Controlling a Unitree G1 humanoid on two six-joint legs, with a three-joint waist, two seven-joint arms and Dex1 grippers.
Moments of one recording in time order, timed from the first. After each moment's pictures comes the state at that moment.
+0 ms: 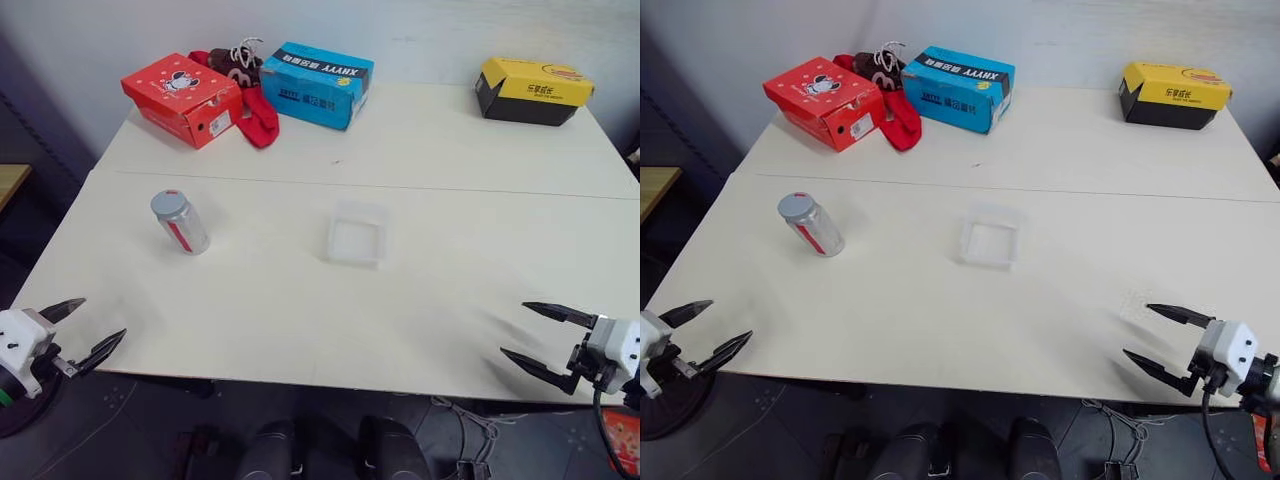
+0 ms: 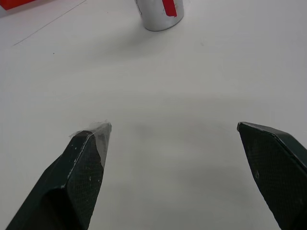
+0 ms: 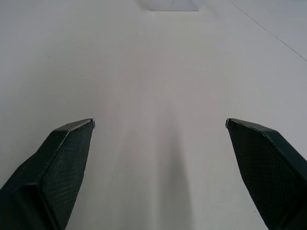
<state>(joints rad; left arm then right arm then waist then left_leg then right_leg) 0.29 0.78 0.62 0.14 -0.36 -0.13 -0.88 0.11 -0.79 -0.40 0.32 0.45 -0.44 1.34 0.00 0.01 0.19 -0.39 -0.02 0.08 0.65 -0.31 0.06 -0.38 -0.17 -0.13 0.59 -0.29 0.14</state>
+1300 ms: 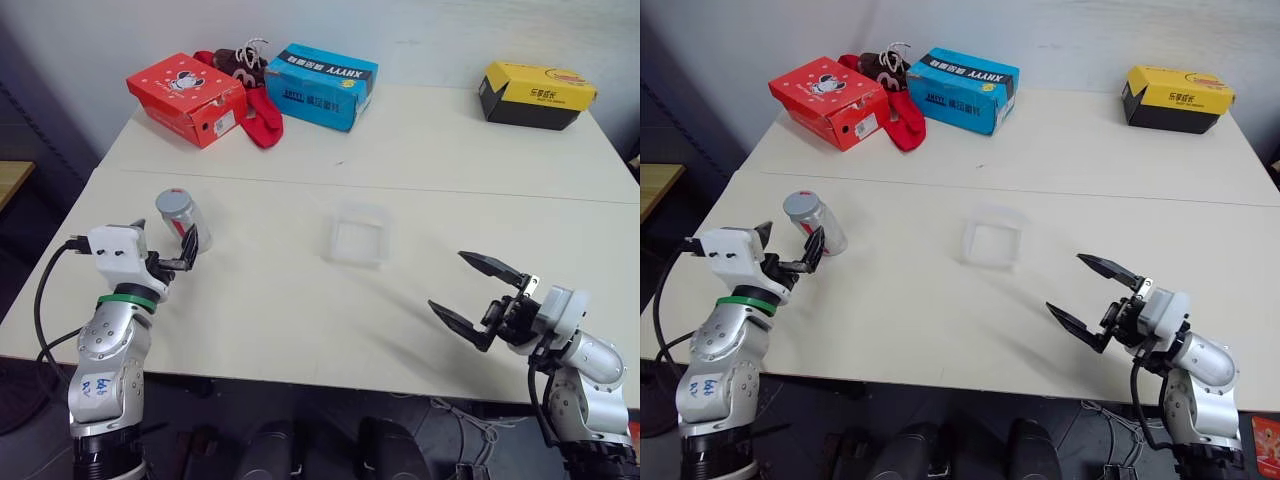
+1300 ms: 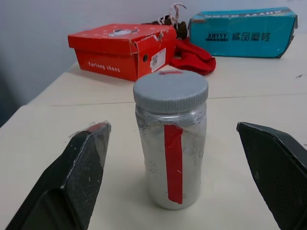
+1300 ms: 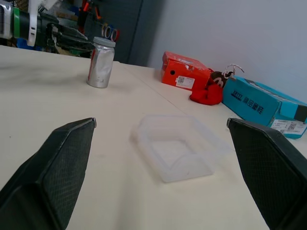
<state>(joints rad) -0.14 0.35 0.33 -0.27 -0.28 0.33 -0.10 -0.01 -0.50 -0.24 -0.05 0.56 -0.36 1.13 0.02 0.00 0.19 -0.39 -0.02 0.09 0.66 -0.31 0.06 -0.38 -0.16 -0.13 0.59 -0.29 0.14</state>
